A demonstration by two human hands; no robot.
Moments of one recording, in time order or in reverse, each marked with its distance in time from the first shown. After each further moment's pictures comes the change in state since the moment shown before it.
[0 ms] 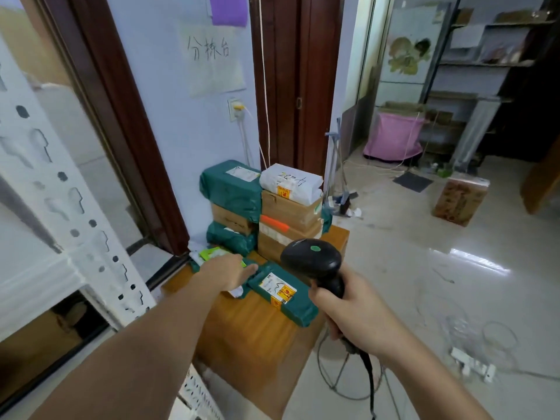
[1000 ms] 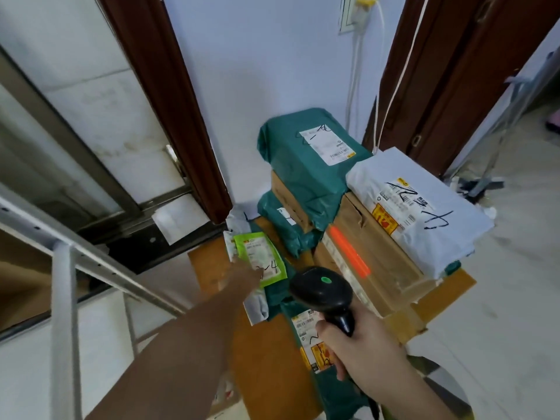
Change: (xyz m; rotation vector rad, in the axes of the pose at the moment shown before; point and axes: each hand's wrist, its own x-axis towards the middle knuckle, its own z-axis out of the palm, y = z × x) left_hand 0.298 -0.118 0.167 -0.670 0.011 -0.921; right_hand 0.354 0.112 0.045 -0.022 -0.607 0.288
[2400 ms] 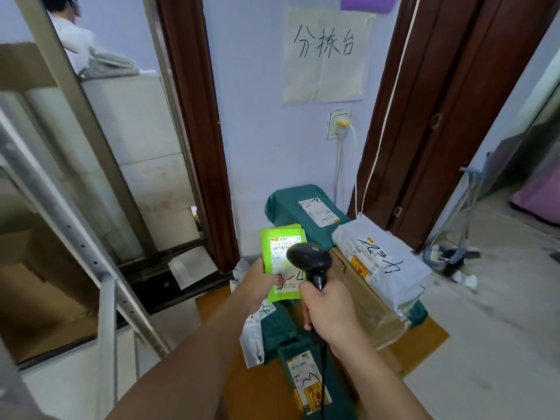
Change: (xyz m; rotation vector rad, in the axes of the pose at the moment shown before) left_hand -0.150 0.075 -0.114 -0.887 -0.263 0.574; right_hand -0.022 -0.087 0.013 0.113 0.279 -0.264
